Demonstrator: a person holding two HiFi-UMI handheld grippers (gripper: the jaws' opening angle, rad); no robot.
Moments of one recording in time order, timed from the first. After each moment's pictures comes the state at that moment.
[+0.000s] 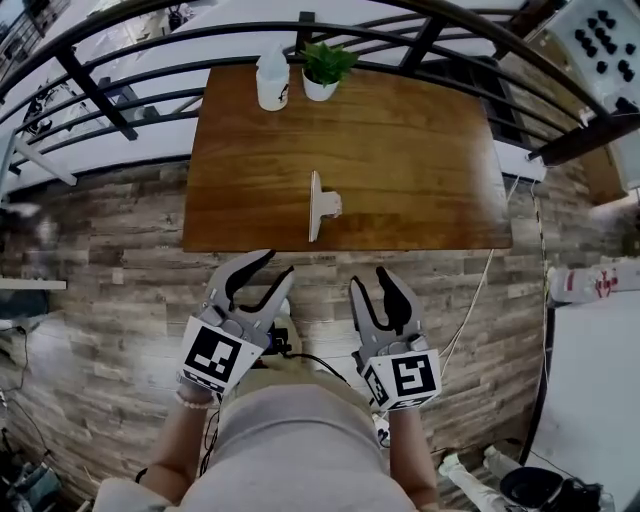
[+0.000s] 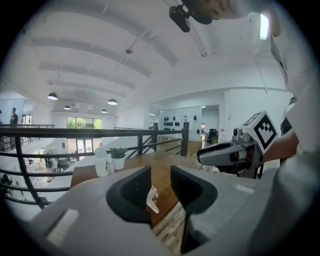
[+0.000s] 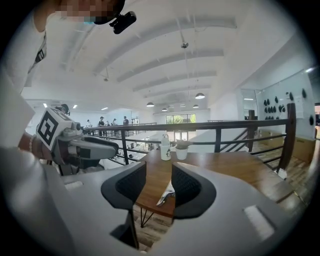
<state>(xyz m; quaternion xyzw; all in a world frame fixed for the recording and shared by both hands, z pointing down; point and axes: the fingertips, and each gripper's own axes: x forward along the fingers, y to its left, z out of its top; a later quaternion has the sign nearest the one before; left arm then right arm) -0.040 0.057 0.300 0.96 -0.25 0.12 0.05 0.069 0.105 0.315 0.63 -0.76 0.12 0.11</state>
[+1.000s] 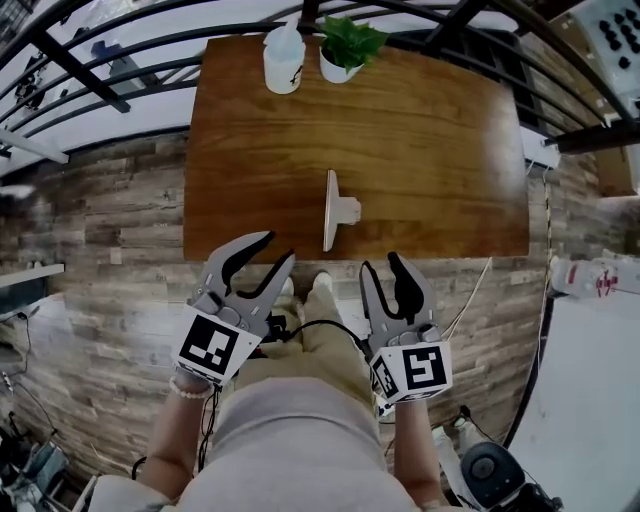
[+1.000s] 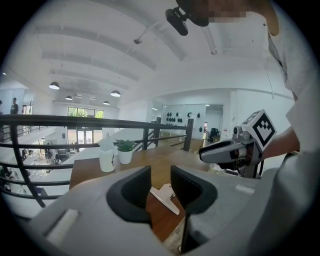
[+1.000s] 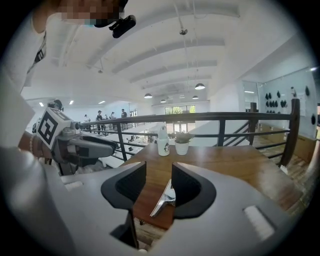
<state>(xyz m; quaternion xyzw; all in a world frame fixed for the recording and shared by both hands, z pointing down) -0.045 -0.038 0.329 0.96 -0.25 0.14 0.08 0.075 0.014 0.341 0.62 -0.75 0.16 0.14</state>
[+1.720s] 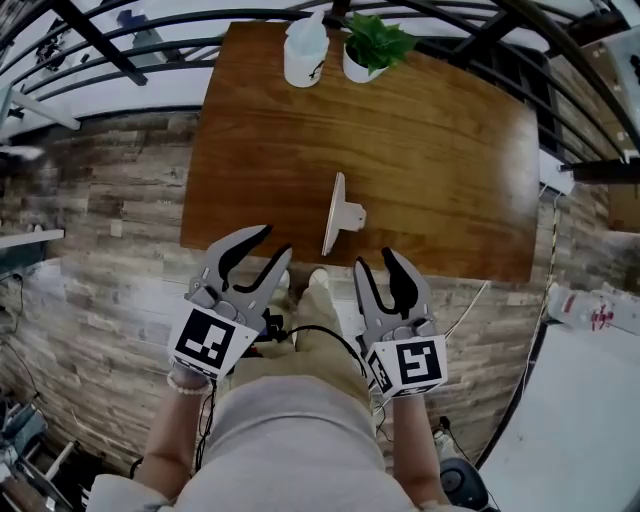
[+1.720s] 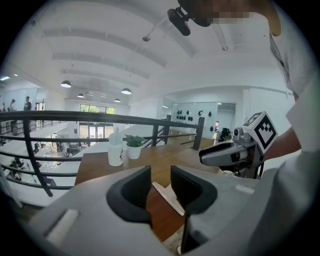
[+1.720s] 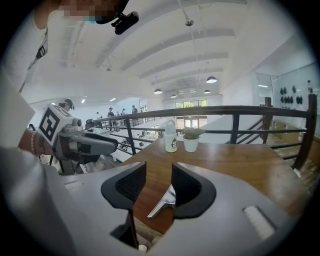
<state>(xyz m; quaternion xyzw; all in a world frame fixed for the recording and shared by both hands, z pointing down) -0.042 -0.054 0.343 0.93 -0.31 0.15 0.11 0.077 -0.014 0.362 0.56 -0.79 0.17 0.16</state>
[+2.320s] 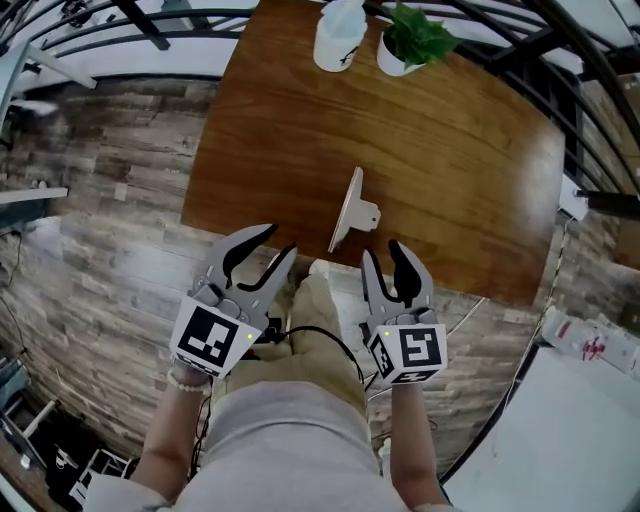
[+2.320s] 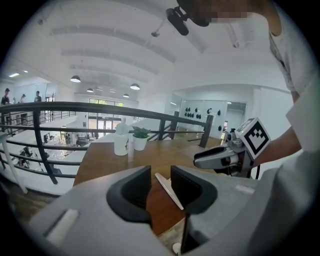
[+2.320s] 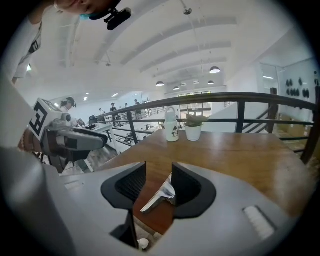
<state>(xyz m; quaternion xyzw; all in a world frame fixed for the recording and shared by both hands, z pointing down) -0.045 -0.050 0.375 0.91 -0.34 0.16 0.14 0.088 -0.033 0.414 0.54 -0.79 0.21 0.19</state>
